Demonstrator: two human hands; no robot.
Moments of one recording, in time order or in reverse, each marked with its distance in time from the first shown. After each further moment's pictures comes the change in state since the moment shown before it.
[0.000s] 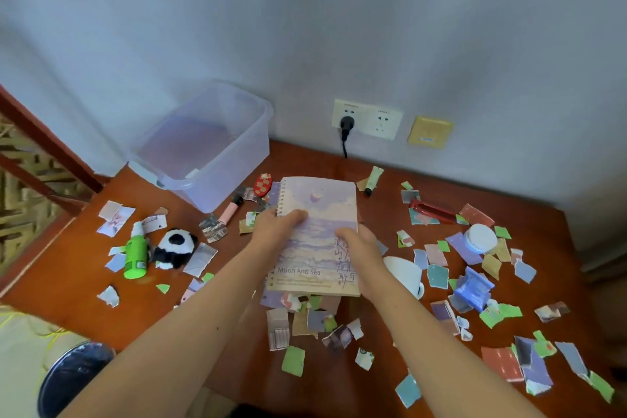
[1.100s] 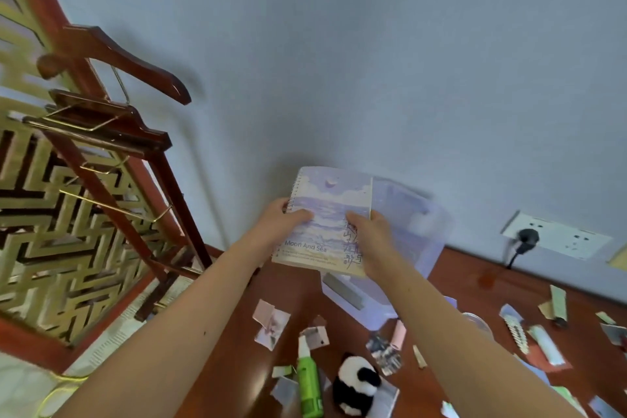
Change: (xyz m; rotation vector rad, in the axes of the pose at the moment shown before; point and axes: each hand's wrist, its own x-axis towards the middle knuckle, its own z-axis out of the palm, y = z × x) left_hand 0.144 0.156 -0.377 0.074 -0.048 0.307; right_hand 0.058 -0.135 0.411 0.030 -0.110 -0.261
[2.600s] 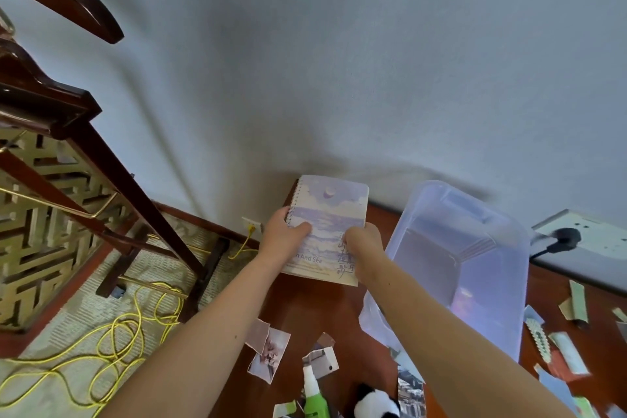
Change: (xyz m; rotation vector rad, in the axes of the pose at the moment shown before) left_hand 0.152 -0.112 0.009 0.072 0.044 -0.171; right_hand 0.132 0.070 0.040 -0.258 0.248 0.384
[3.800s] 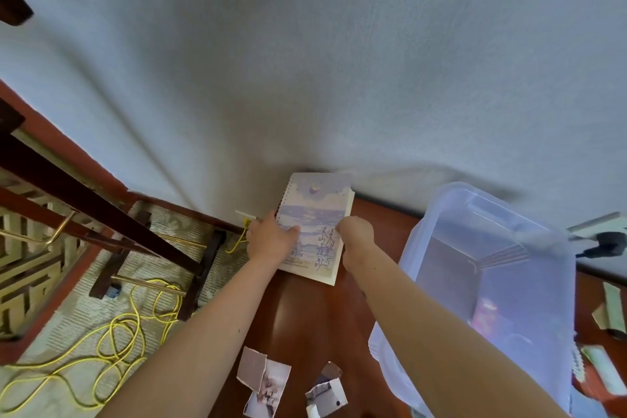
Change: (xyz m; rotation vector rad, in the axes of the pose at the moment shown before) left_hand 0.083 -0.029 0.009 0.495 0.070 -0.133; right_hand 0.081 -0.012 0.034 0.226 0.065 0.209
